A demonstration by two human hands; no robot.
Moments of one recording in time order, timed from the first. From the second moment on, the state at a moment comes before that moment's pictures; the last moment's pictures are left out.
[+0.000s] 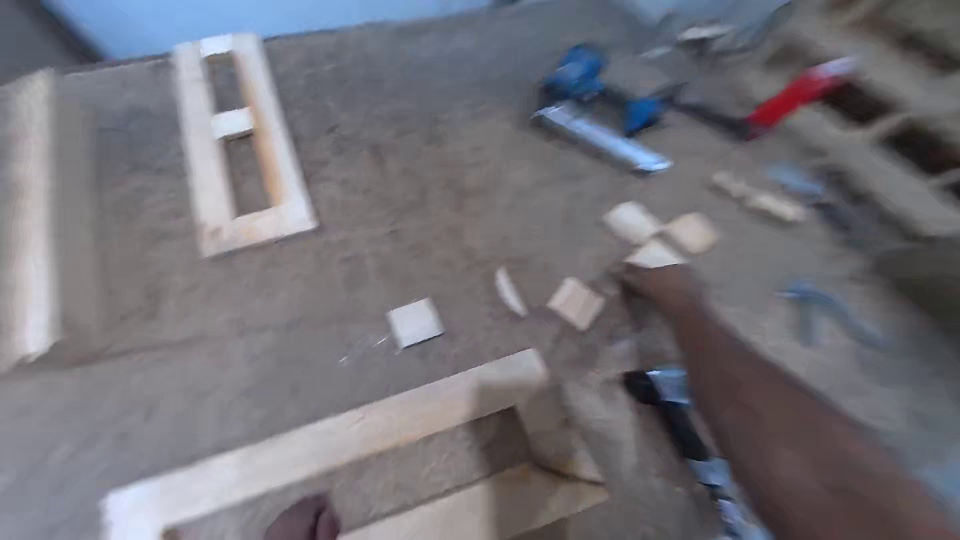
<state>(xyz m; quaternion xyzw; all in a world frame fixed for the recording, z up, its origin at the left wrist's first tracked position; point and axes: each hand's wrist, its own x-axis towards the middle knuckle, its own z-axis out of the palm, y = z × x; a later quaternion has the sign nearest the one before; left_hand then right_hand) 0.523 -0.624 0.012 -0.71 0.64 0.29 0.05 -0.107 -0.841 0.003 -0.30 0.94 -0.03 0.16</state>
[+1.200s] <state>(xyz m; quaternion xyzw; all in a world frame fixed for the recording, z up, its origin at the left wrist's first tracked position) 0.561 -0.602 -0.041 -0.64 0.73 0.18 -0.17 0.328 -0.699 0.011 -0.53 0.60 0.10 0.59</state>
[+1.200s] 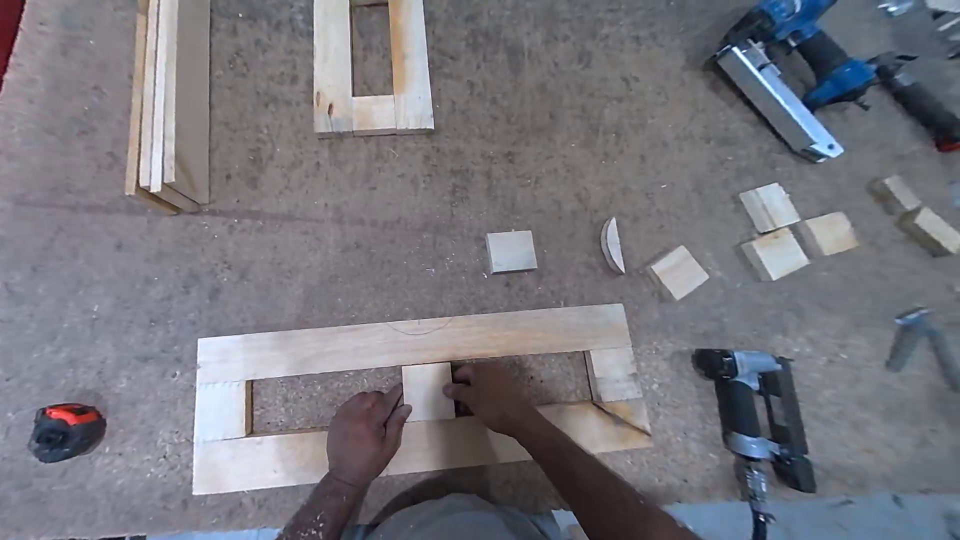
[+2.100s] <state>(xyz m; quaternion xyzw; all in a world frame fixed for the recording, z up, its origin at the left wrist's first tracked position) 0.558 -0.602 -0.041 -0.66 0.70 0.19 -0.18 0.108 -0.652 0.025 -0.47 0.87 -0.15 0.11</state>
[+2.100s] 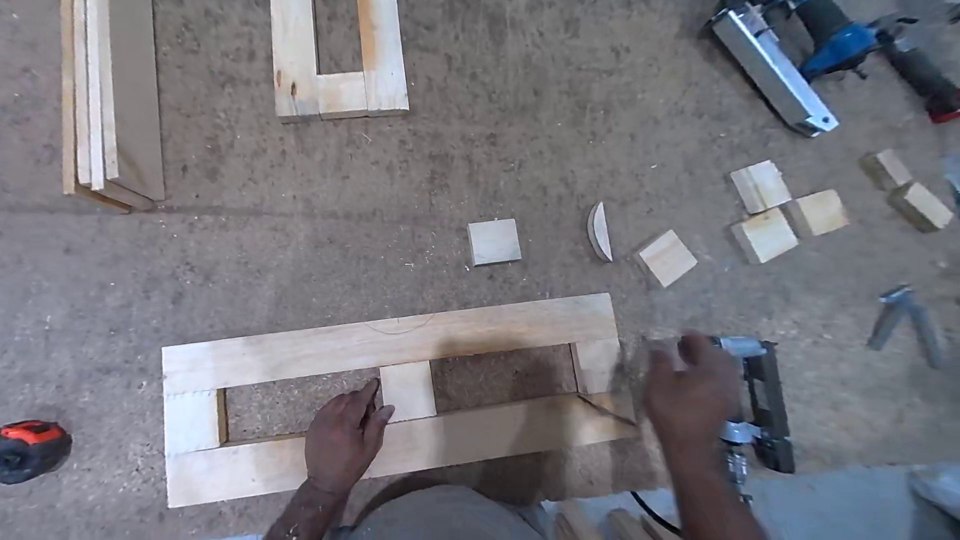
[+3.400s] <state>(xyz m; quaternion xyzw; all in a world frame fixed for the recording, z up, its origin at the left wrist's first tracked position) 0.557 -0.626 -0.038 -0.69 0.71 0.08 -0.13 0.378 -0.737 0.119 -0.59 0.47 0.38 0.53</state>
